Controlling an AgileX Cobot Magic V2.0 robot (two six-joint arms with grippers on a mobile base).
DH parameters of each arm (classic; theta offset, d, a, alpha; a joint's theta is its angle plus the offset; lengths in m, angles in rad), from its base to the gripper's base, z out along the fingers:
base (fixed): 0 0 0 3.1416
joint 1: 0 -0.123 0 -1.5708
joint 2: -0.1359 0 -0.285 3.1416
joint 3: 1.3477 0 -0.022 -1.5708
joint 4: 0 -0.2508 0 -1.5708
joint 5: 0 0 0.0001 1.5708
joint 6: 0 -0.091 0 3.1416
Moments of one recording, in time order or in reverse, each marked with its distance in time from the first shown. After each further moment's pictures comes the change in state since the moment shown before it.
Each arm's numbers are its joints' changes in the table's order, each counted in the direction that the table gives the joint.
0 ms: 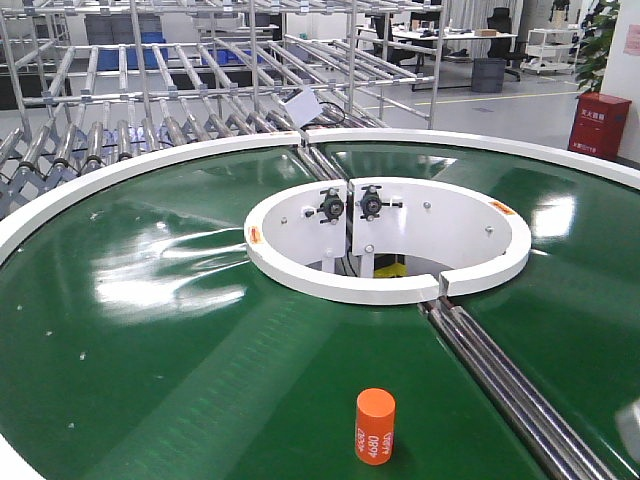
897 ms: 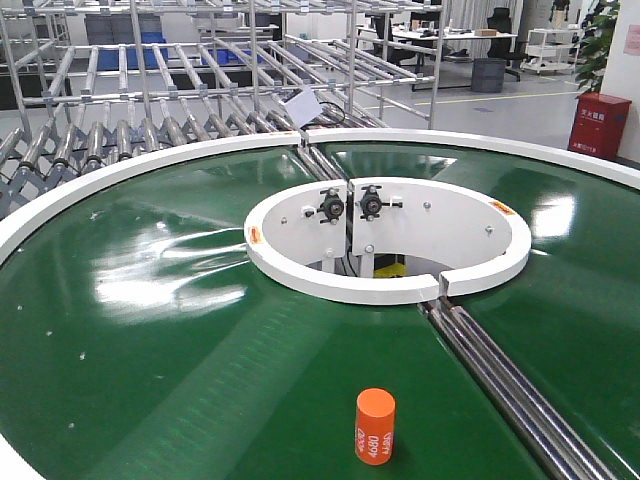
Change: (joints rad) left arm 0.000 0.000 0.000 0.000 0.000 0.000; right arm 0.000 0.266 0.066 -0.011 -0.080 0.023
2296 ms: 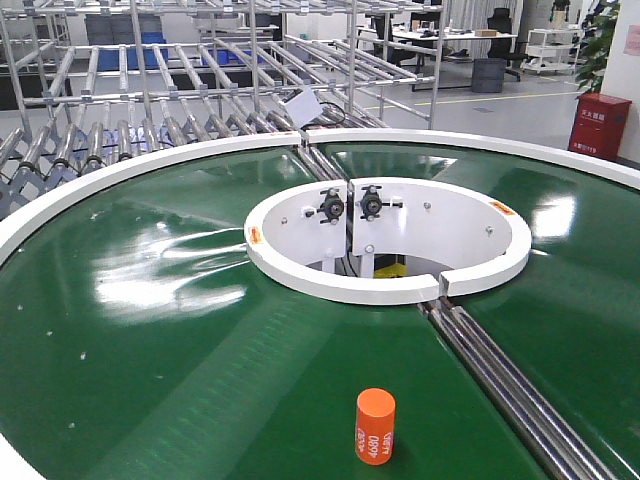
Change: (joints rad) left arm 0.000 0.000 0.000 0.000 0.000 0.000; right arm 0.298 0.550 0.721 -0.018 0.839 -0.042
